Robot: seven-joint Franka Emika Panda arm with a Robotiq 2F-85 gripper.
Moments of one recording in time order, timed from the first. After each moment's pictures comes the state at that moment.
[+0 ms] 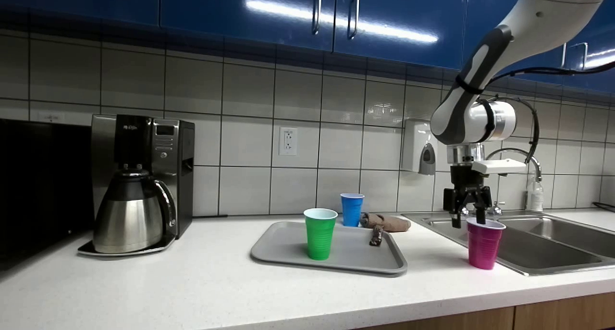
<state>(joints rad) -0.13 0.12 -0.17 -2.33 -0.11 2.37 -0.37</state>
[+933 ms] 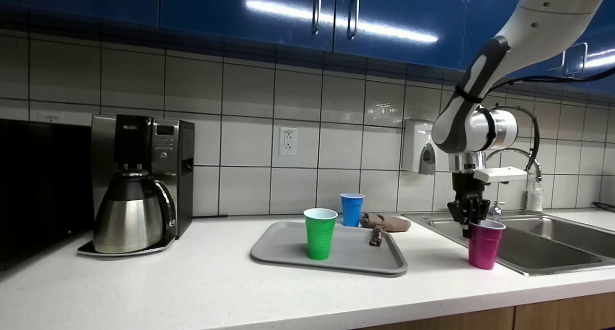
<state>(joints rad) -0.15 0.16 -0.17 -2.33 -0.11 2.43 -0.38</state>
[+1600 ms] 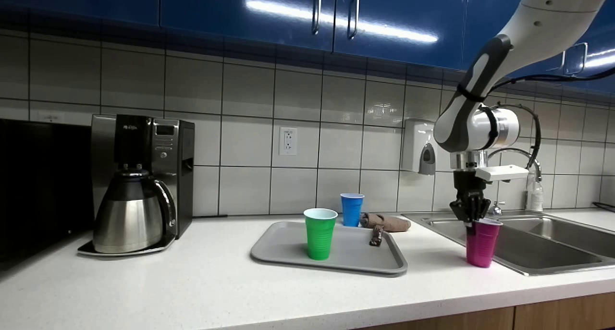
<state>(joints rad) -0.16 0.16 -0.17 -2.33 -0.12 2.44 -0.39</state>
